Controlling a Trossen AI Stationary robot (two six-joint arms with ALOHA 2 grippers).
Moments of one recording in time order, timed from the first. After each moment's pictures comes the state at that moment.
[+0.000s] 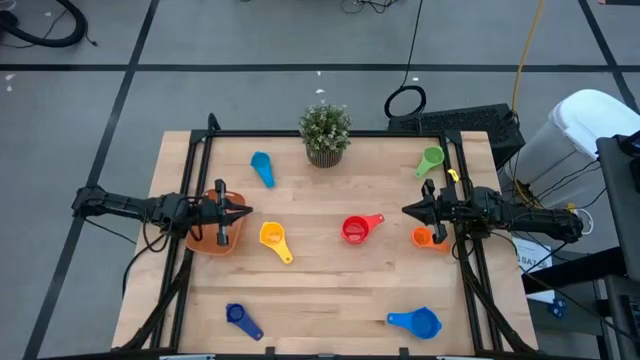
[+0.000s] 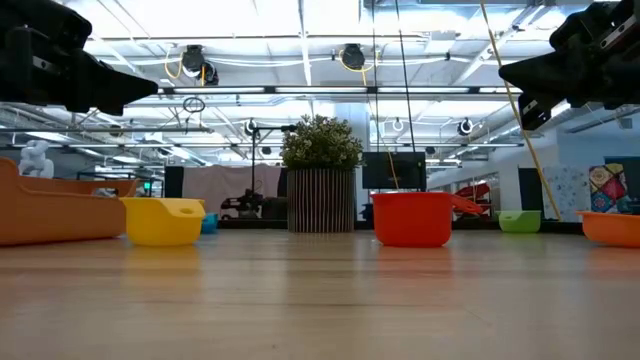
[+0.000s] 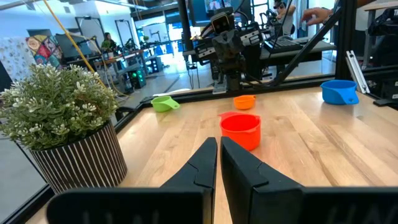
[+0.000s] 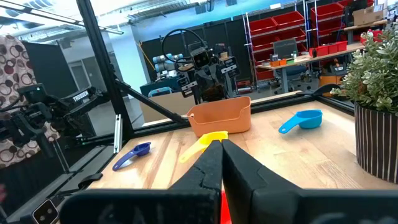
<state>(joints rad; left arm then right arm) -0.17 0.13 0.01 0.12 -0.26 0.18 -0.08 0.00 0.02 0.08 -0.11 0.24</state>
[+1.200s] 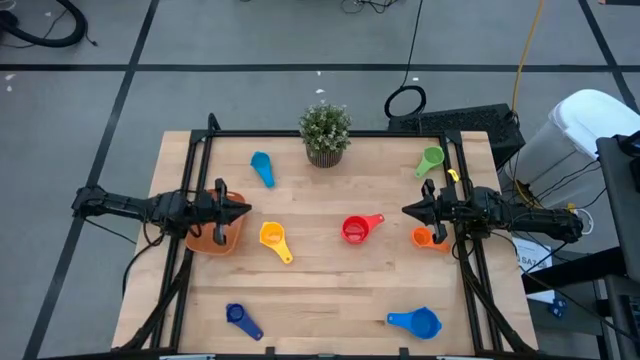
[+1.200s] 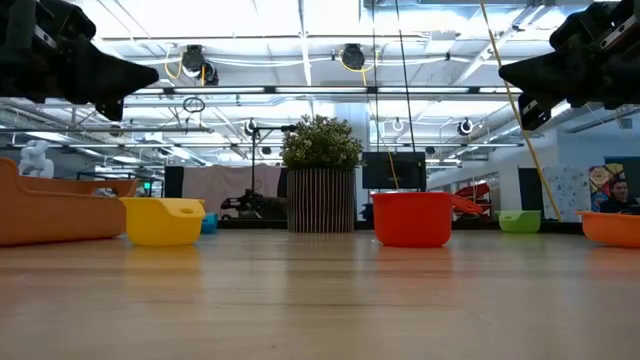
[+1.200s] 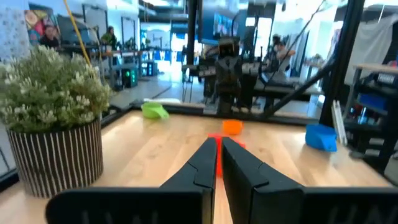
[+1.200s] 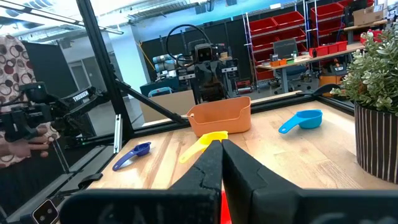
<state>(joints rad) -0.17 0.13 0.01 0.21 -0.26 -0.03 -0.08 0.00 0.02 0.08 -0.11 0.24</state>
